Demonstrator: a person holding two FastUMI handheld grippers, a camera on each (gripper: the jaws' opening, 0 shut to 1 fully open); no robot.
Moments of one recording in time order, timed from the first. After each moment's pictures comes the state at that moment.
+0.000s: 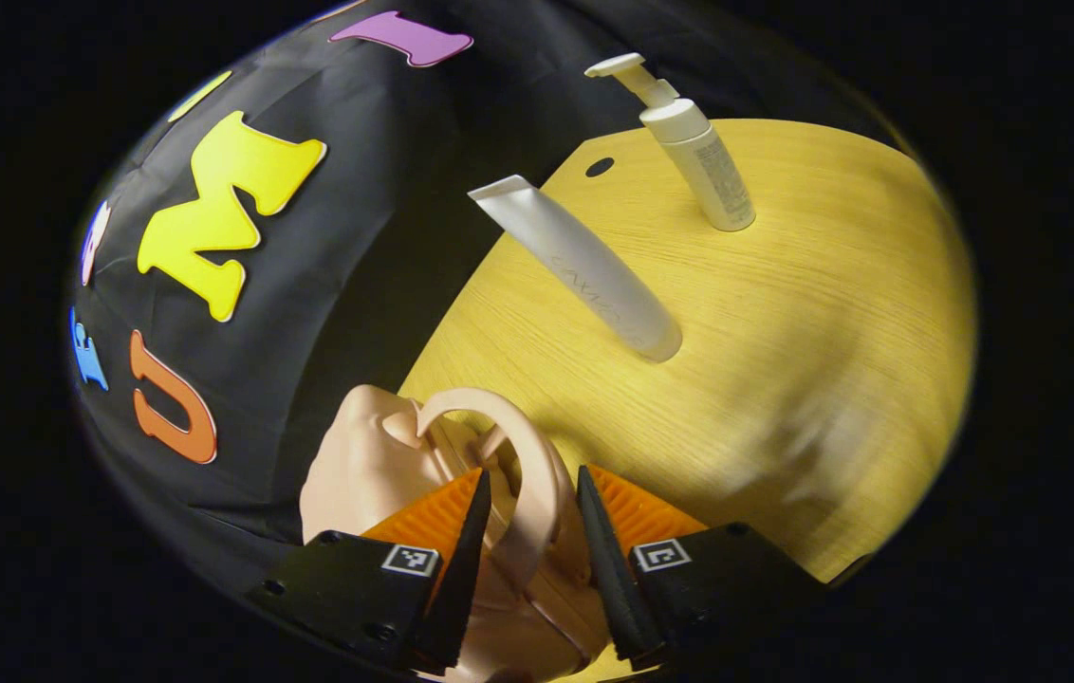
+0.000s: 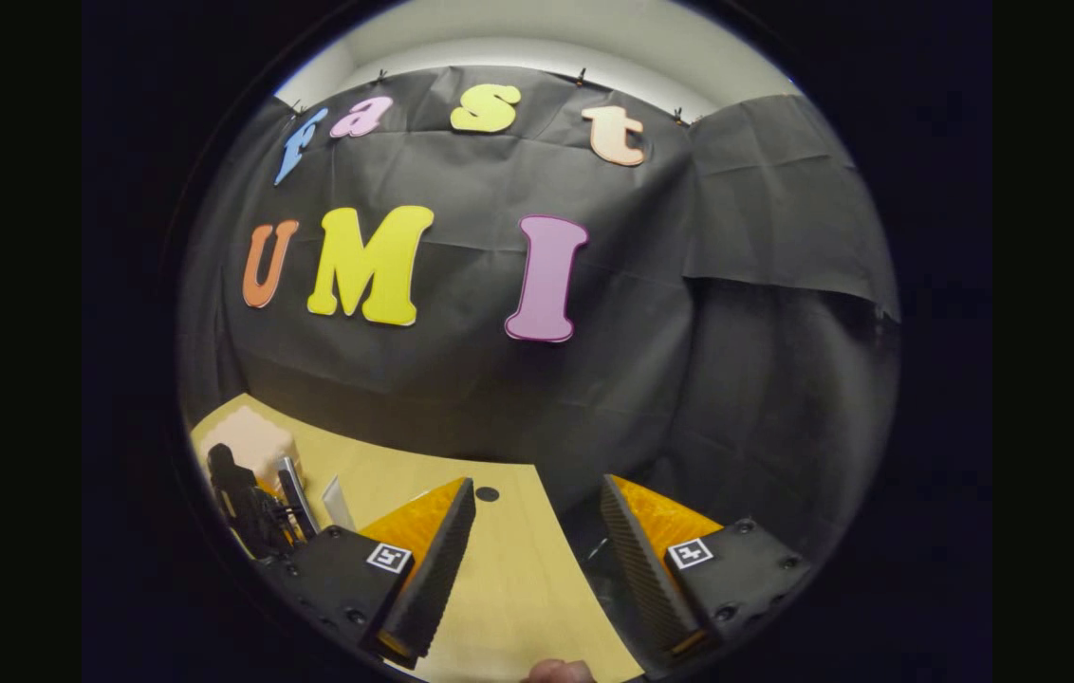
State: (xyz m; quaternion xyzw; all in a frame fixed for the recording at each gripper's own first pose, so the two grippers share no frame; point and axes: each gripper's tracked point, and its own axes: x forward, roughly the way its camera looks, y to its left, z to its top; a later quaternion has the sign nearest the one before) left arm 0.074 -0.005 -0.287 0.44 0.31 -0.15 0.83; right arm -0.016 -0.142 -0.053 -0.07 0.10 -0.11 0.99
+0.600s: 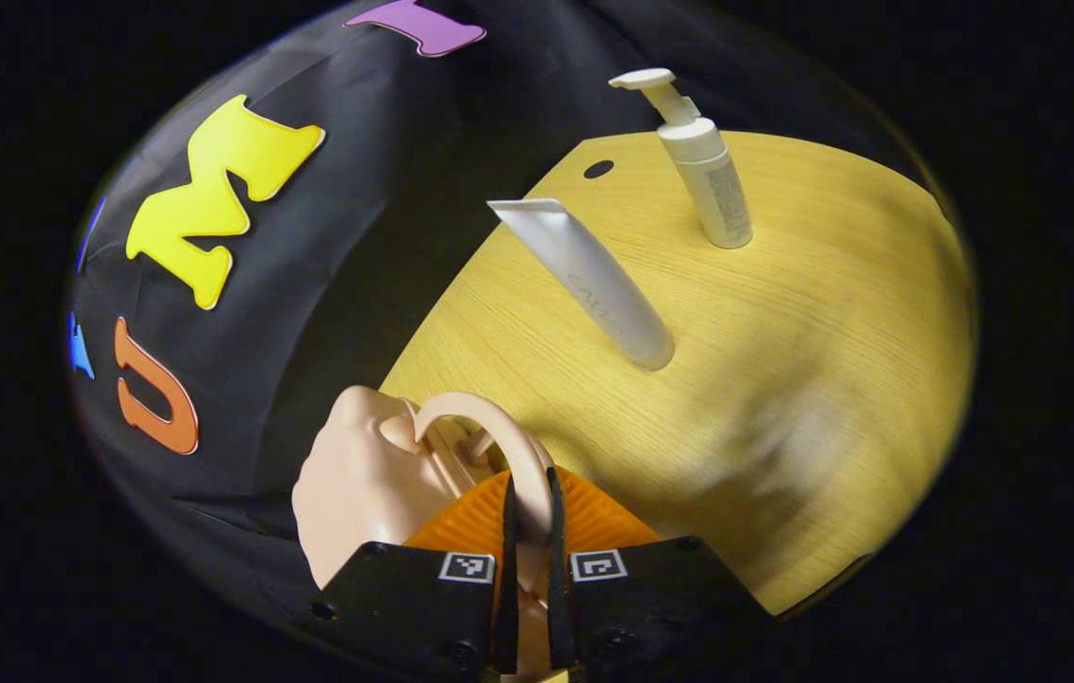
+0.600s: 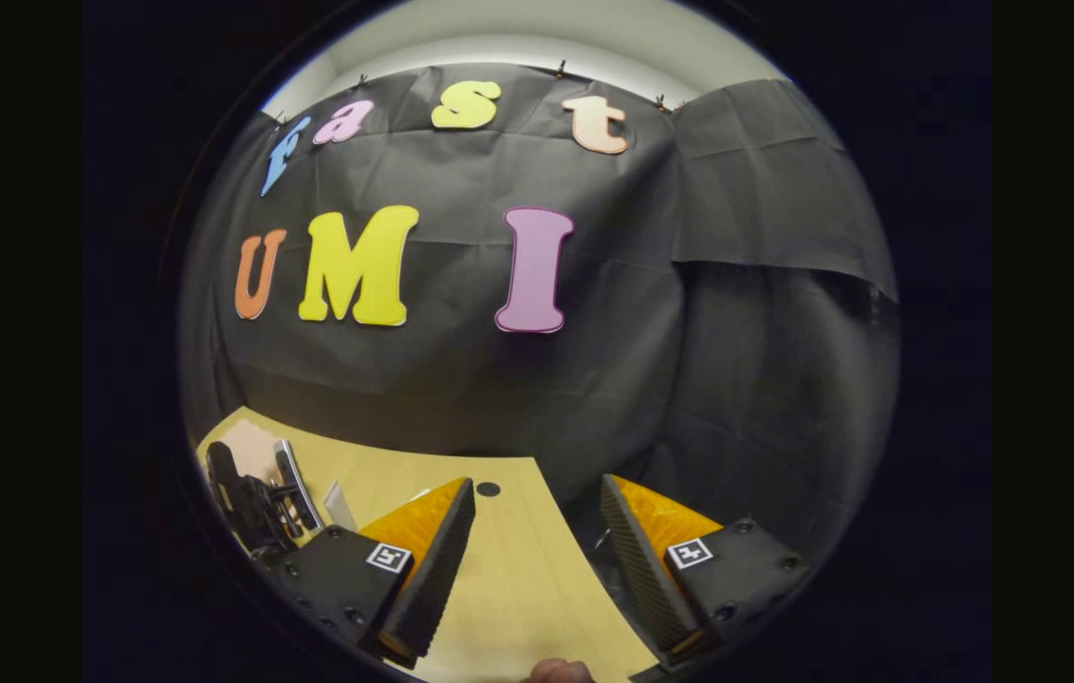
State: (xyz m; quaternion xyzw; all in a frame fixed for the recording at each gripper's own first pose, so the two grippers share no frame) left arm 0.076 -0.006 -0.262 0.41 0.33 -0.16 0.84; right arm -0.021 -0.137 -0.059 -0.05 0.11 -0.12 0.99
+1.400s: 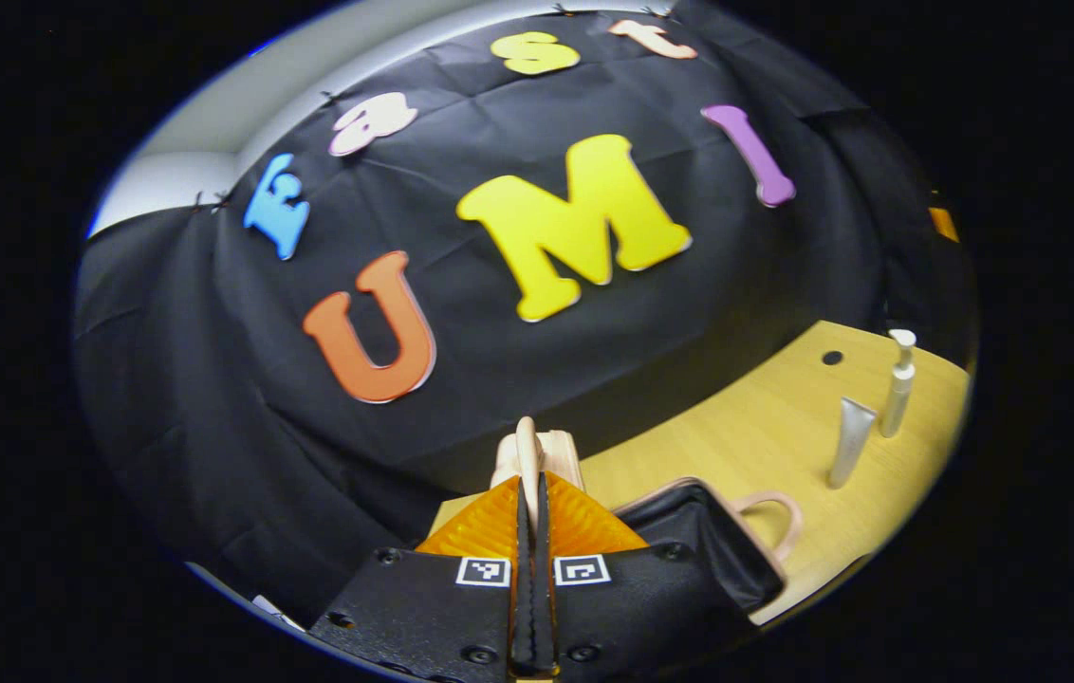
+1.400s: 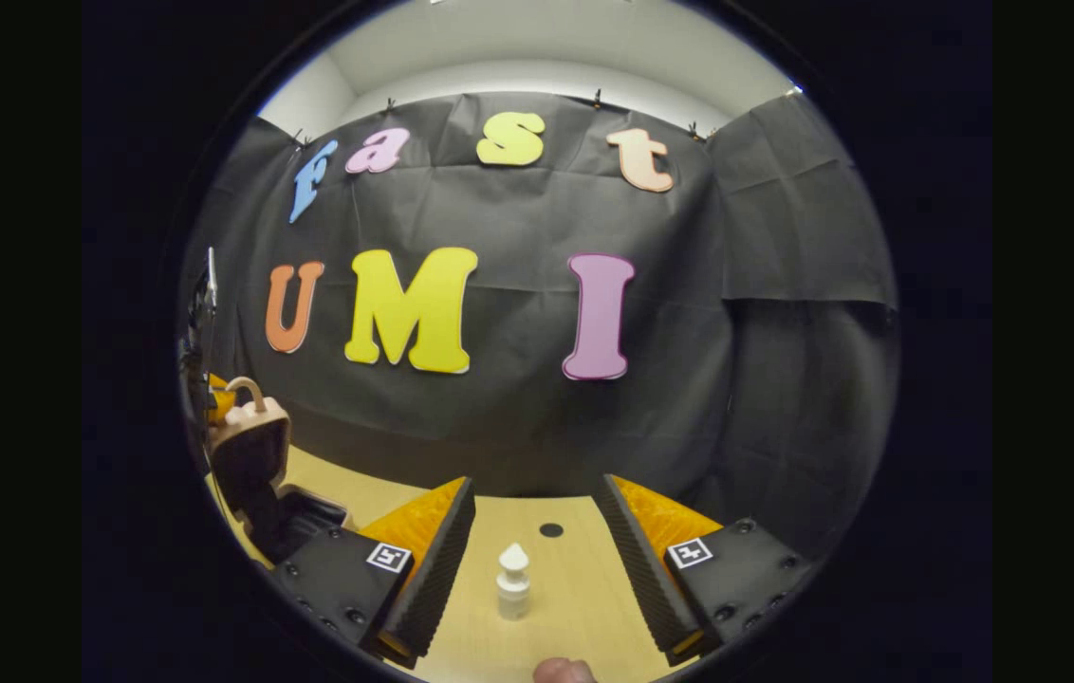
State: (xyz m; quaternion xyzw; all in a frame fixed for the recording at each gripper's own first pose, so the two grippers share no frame) left arm 0.070 0.212 -0.024 0.22 0.11 0.07 0.97; right arm 0.012 -0.031 -0.008 -0.04 0.05 -0.05 1.00
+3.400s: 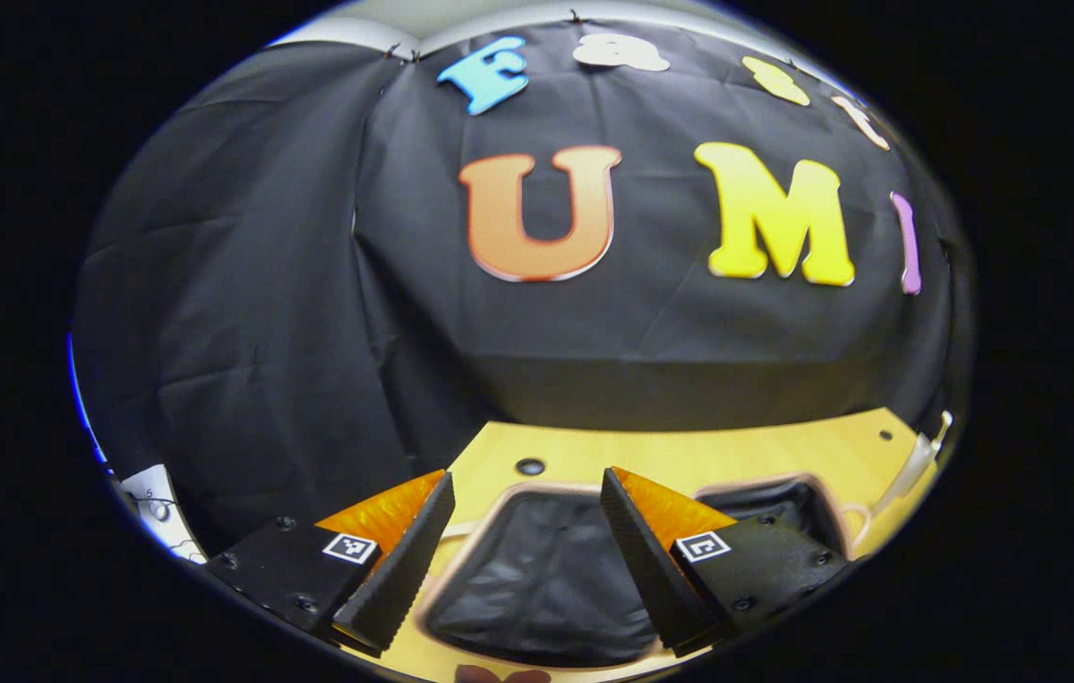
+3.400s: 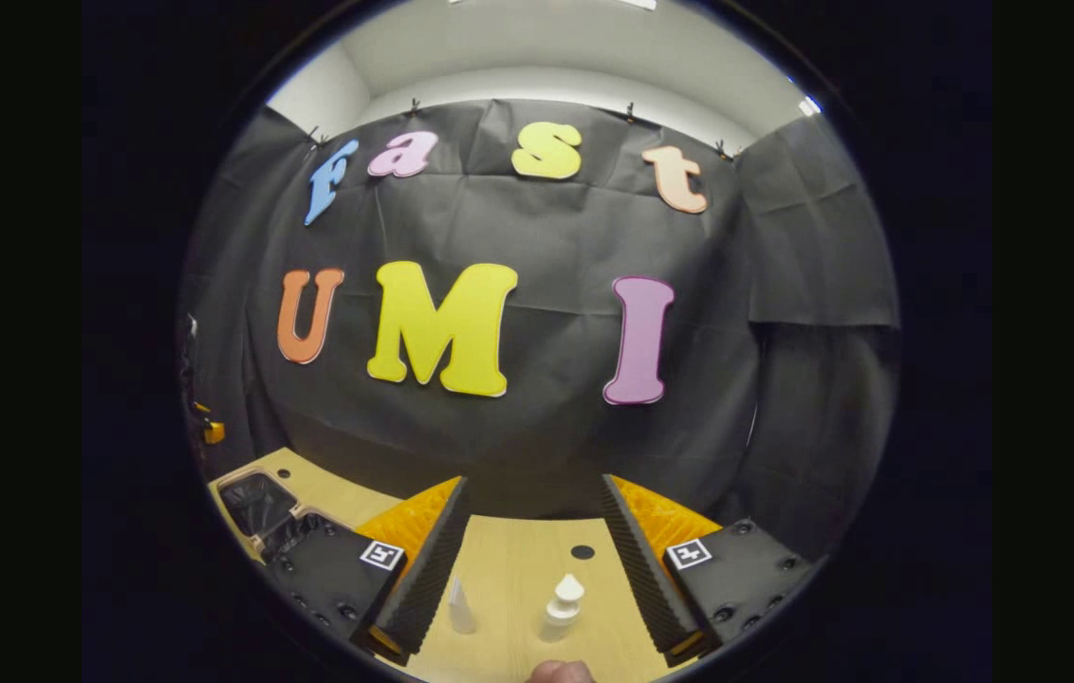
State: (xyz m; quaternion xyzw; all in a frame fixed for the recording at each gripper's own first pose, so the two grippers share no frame) left arm 0.078 0.317 -0.071 0.00 0.12 0.12 0.99; right arm 0.040 0.019 -0.005 -0.04 0.04 -0.03 1.00
